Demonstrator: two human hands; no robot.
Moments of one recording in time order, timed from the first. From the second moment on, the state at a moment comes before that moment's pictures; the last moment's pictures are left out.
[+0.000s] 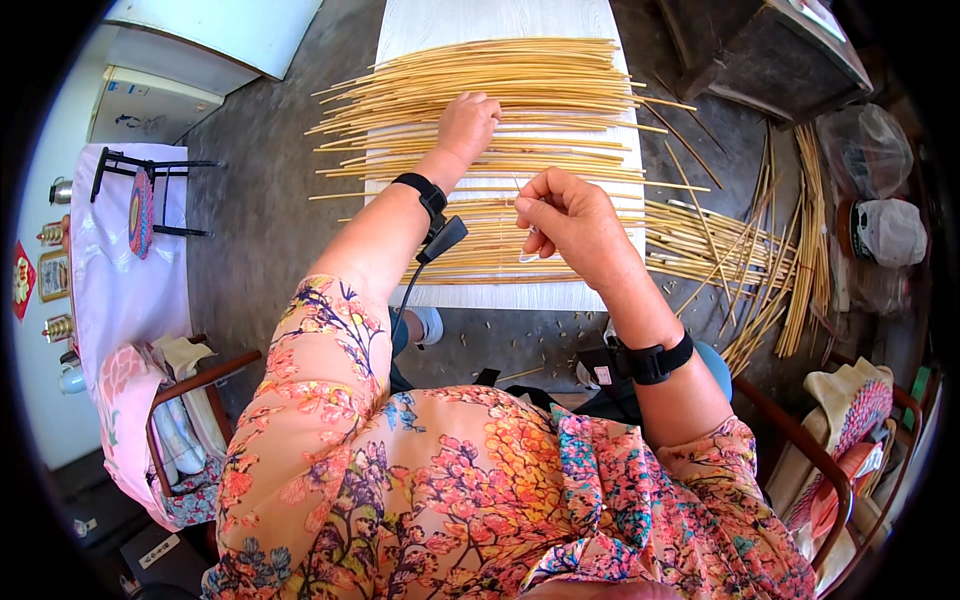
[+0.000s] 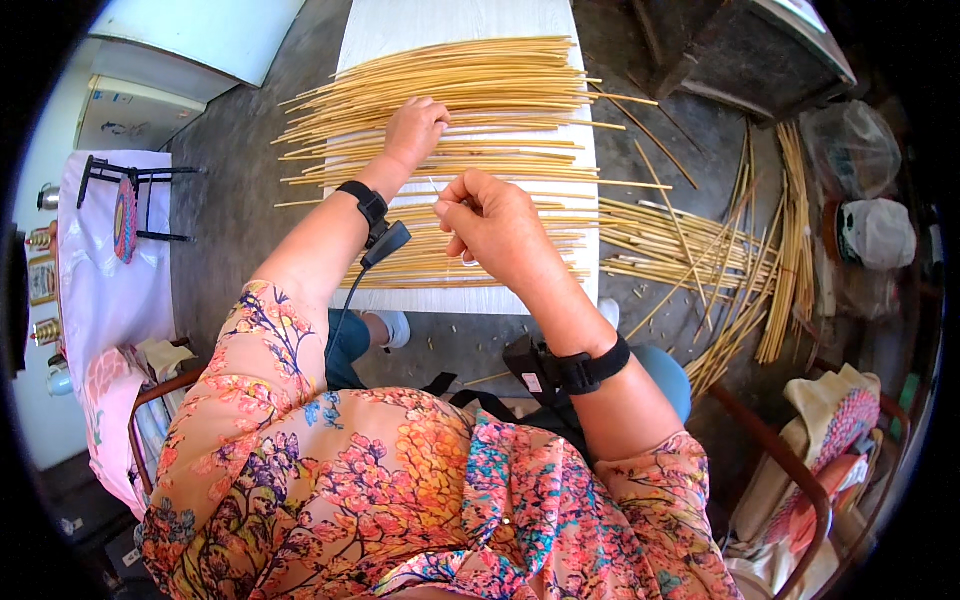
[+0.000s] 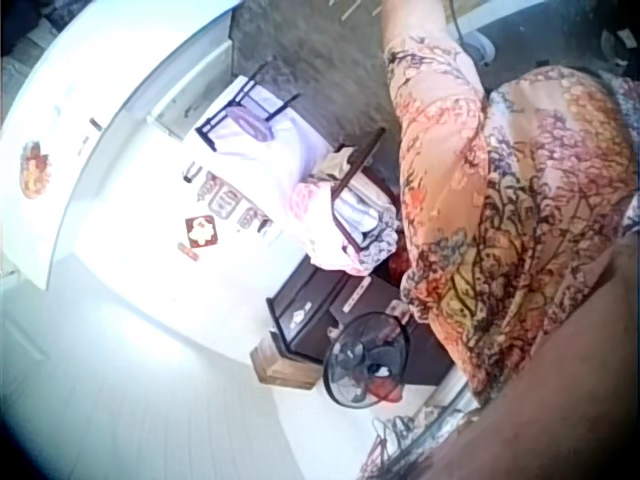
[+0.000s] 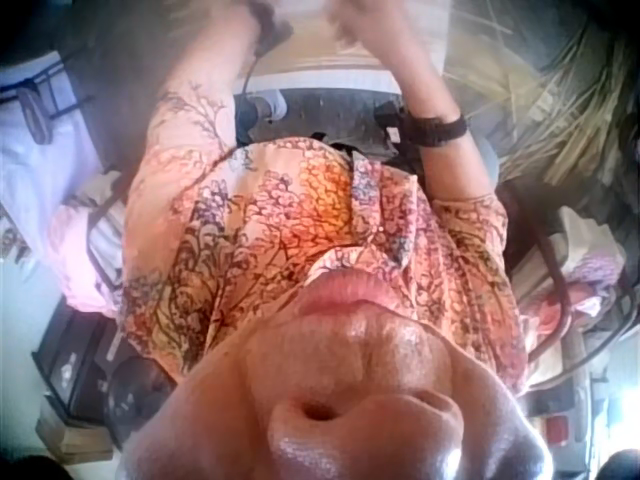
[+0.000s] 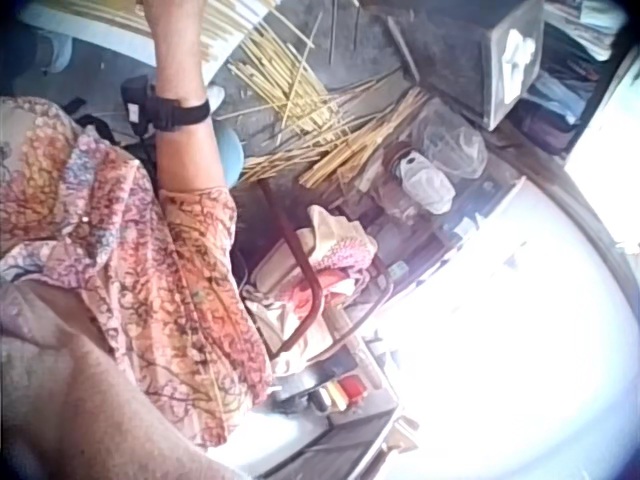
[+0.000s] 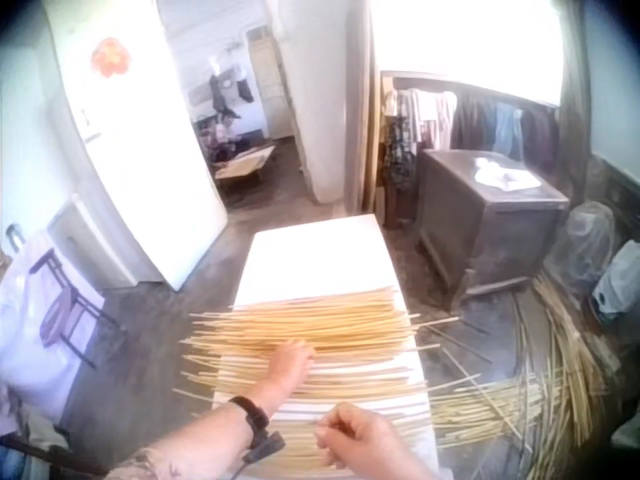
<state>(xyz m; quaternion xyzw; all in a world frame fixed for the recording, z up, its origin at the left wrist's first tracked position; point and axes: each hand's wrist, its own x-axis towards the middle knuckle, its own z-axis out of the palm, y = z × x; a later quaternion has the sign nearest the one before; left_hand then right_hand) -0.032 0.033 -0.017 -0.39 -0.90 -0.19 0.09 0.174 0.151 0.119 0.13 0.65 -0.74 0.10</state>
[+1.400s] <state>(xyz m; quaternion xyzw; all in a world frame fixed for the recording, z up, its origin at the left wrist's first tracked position) -0.035 0.034 -0.030 -0.35 -0.91 -0.19 0.13 0.176 0.154 0.127 0.15 0.64 -0.75 0.08</state>
